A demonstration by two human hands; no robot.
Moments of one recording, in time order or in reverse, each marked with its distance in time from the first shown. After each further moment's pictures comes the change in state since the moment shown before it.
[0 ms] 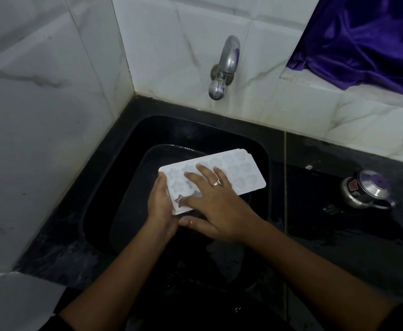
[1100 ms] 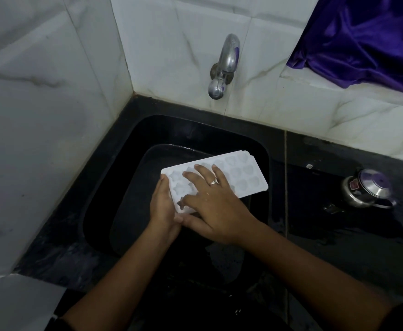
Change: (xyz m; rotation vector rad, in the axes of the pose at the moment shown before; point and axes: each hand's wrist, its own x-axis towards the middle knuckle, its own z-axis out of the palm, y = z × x) left_hand 0.001 -0.007 -0.001 0.000 0.009 0.005; right_hand 0.005 -0.006 0.004 -0.013 0.022 0.035
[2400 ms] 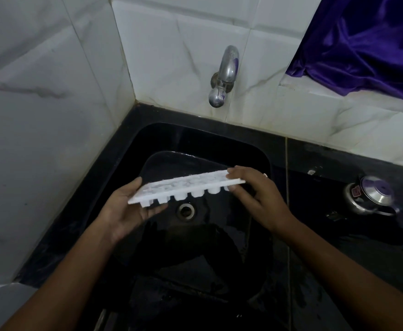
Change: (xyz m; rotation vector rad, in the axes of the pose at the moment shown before) left_hand 0.043 0.072 -0.065 0.182 -0.175 -0.012; right_hand -0.031 0.080 -0.017 0.557 0.394 0.170
